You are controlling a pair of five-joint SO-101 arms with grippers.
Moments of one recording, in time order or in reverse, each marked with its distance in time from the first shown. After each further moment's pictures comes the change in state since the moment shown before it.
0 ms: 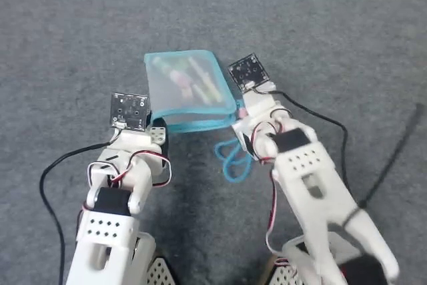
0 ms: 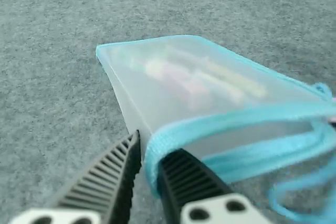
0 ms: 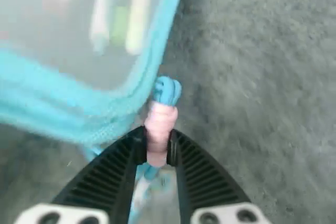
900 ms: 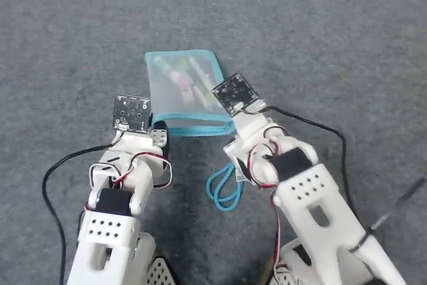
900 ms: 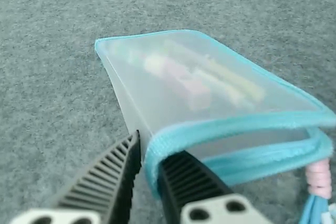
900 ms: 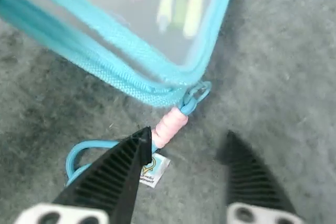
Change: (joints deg) left arm 0.0 -0.1 2.0 -1.4 -1.0; right arm -6.5 -11.3 3.1 10.5 0.0
